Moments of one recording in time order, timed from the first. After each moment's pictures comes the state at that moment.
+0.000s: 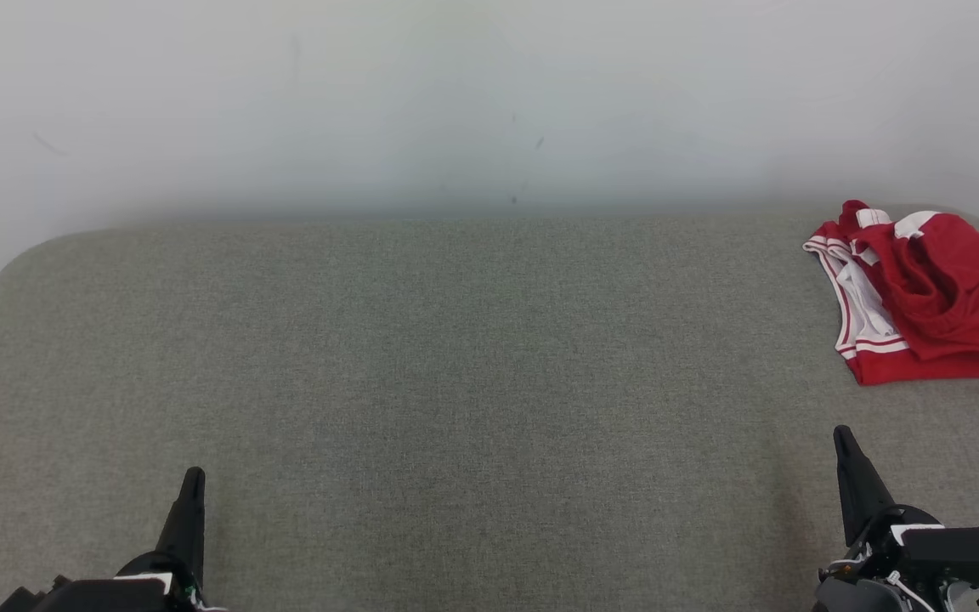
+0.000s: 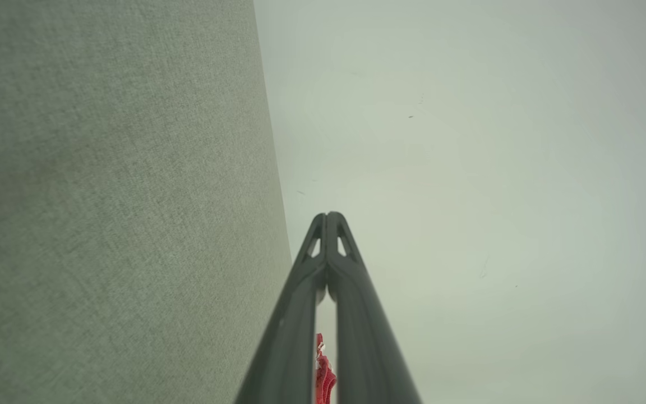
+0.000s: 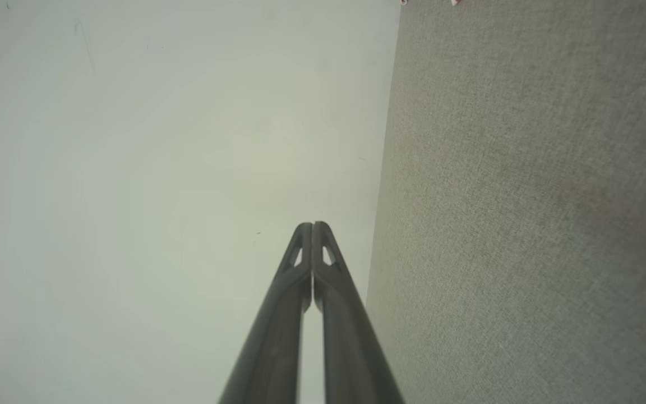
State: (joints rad) left arm -0.10 0.05 0.11 0.25 -1.61 -0.13 0.12; right arm -0.10 -0.06 -0.10 0.25 1.62 0.13 0.11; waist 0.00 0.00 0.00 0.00
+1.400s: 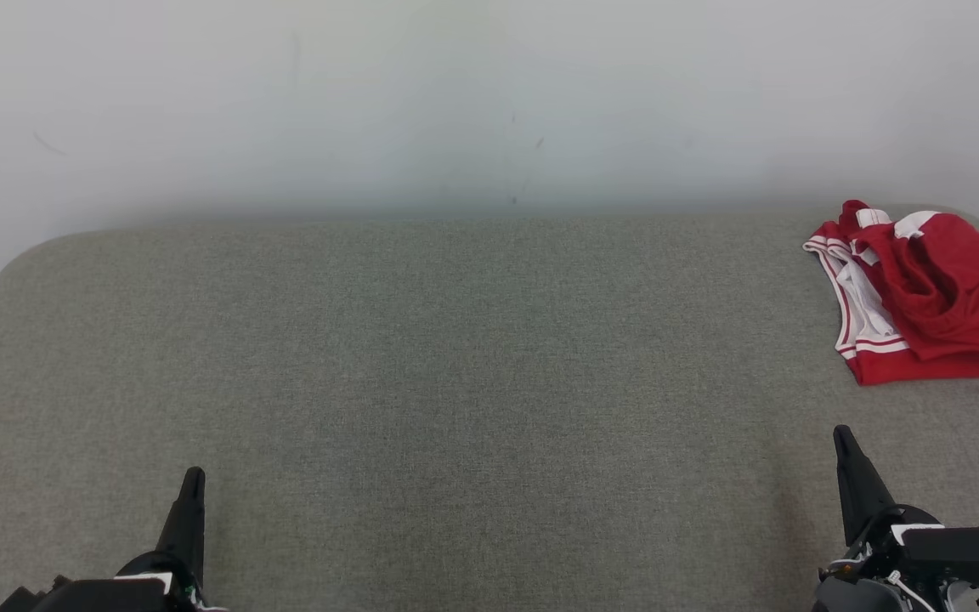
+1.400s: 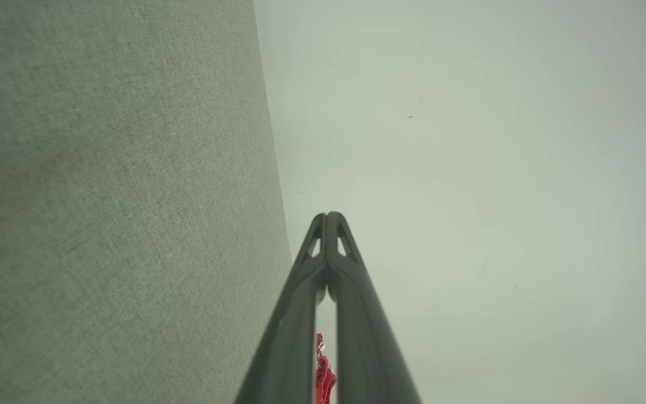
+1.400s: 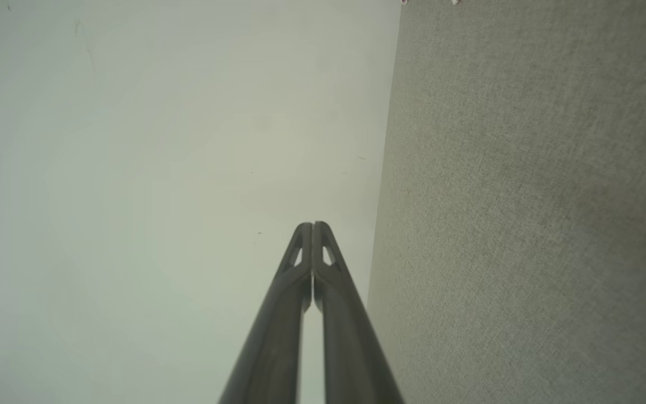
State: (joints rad) left arm -0.10 0.05 0.11 0.25 -1.61 -0.13 0.12; right arm -0.11 -0.06 -0.11 0.25 1.62 0.13 0.11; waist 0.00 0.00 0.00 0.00
